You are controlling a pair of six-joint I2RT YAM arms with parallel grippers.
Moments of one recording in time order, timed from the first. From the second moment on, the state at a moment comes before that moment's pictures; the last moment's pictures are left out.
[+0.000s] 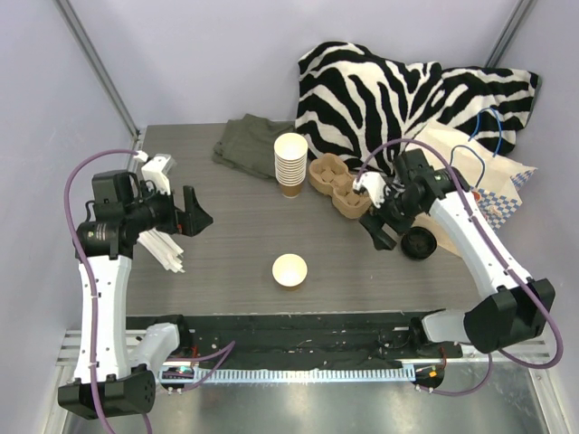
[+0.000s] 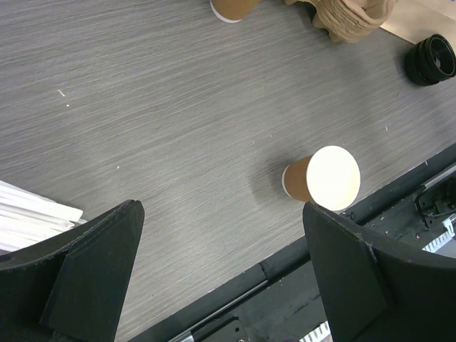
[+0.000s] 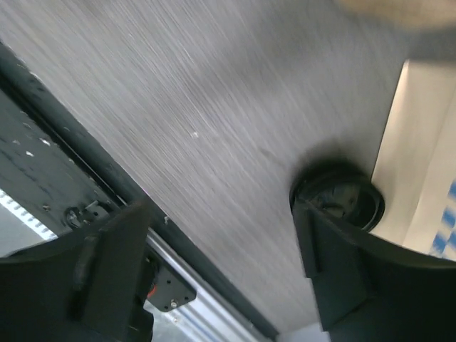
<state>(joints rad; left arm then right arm) 0.11 0.95 1.22 -0.98 0.61 0.08 0.28 1.33 1.32 -1.21 -0.30 -0.64</state>
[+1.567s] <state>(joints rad) 0.11 0.95 1.19 -0.95 0.63 0.05 0.14 1.26 0.91 -0.75 0.29 0.21</state>
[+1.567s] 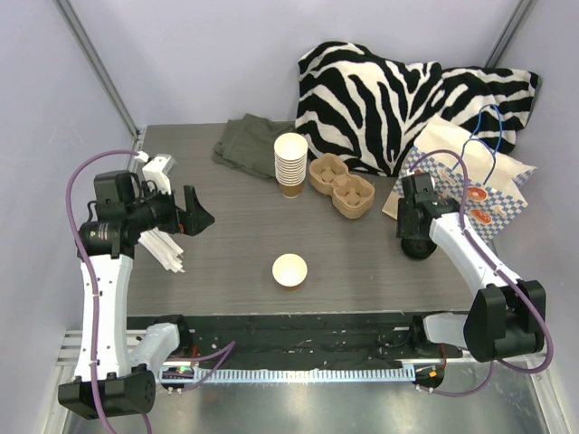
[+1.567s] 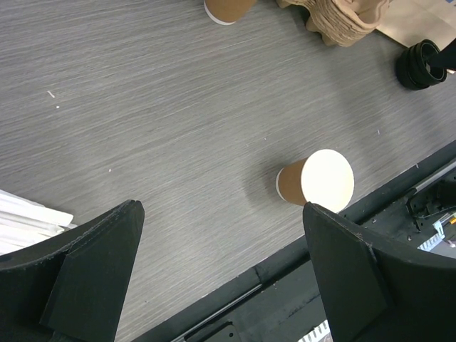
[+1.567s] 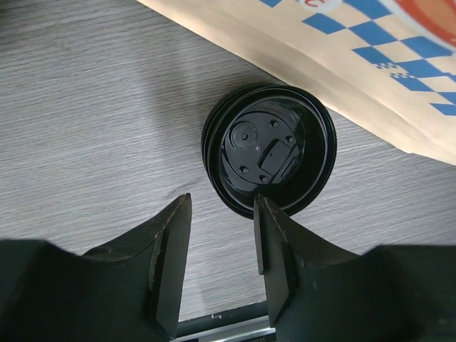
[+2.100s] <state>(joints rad) 0.11 0.96 1.19 -0.93 0.63 0.05 0.14 1.35 0.91 -0.74 0.29 0.22</state>
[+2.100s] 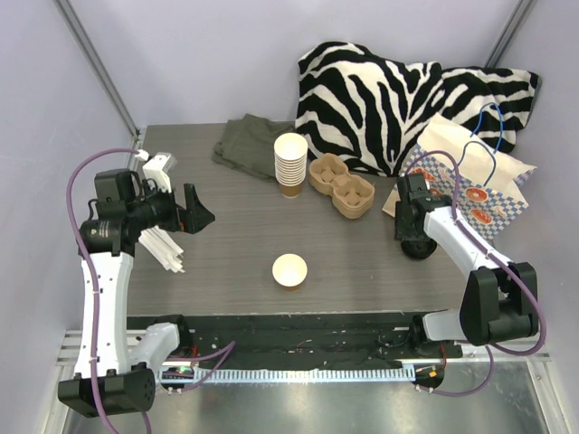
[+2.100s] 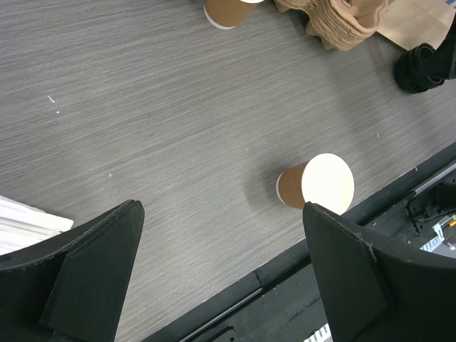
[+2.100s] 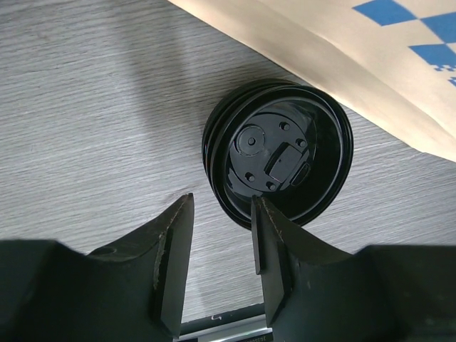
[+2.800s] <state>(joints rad) 0.11 0.97 1.18 -0.92 0.63 0.03 0.13 1.40 0.93 -0.73 0.29 0.23</state>
